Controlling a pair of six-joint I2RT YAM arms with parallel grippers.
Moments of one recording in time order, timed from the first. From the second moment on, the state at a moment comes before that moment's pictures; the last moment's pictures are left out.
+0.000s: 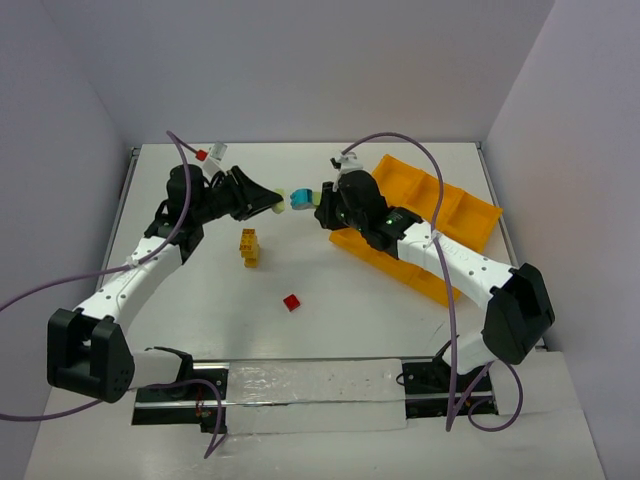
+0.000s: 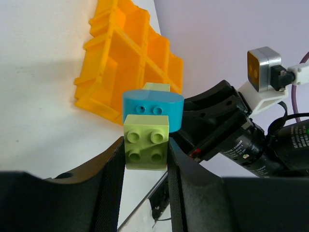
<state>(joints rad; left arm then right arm) -0.31 1.29 0.96 0.06 0.57 -0.91 0.70 1.46 1.16 -0.19 0.11 0.42</state>
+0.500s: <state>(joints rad) -0.27 1.29 0.95 0.01 0.58 -0.89 0.69 1.46 1.14 -0.20 0.19 0.39</state>
